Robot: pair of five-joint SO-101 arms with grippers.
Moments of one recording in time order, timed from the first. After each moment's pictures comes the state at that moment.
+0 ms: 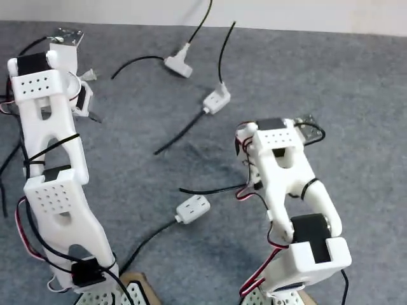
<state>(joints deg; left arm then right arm) -22.1 39.5 -51.0 98.8 -19.5 -14.3 3.2 22.1 62.9 -73.2</state>
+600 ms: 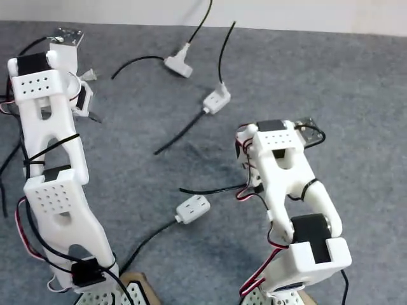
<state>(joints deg) -22.1 39.5 -51.0 98.7 -19.5 -14.2 3.2 22.9 63.9 -73.5</state>
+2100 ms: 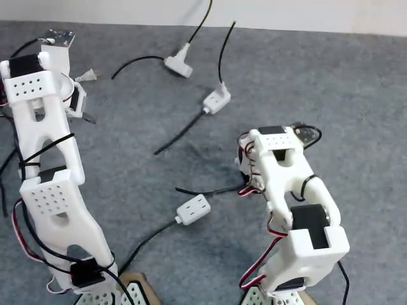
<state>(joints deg) -24.0 39.5 -51.0 98.7 -19.5 -11.7 9.1 25.5 62.9 -60.7</state>
